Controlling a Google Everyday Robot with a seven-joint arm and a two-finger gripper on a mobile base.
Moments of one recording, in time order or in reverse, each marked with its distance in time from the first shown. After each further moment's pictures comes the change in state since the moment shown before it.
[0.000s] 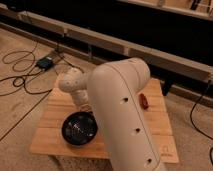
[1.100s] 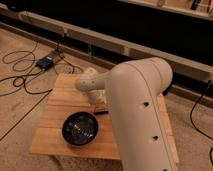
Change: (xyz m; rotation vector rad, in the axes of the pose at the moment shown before) arm 0.024 -0.084 0.011 0.035 0.008 0.247
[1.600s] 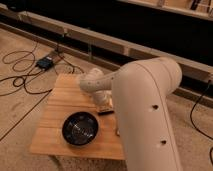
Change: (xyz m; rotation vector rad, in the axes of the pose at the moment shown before) arm 0.010 -0.026 0.001 0.020 0.007 0.091
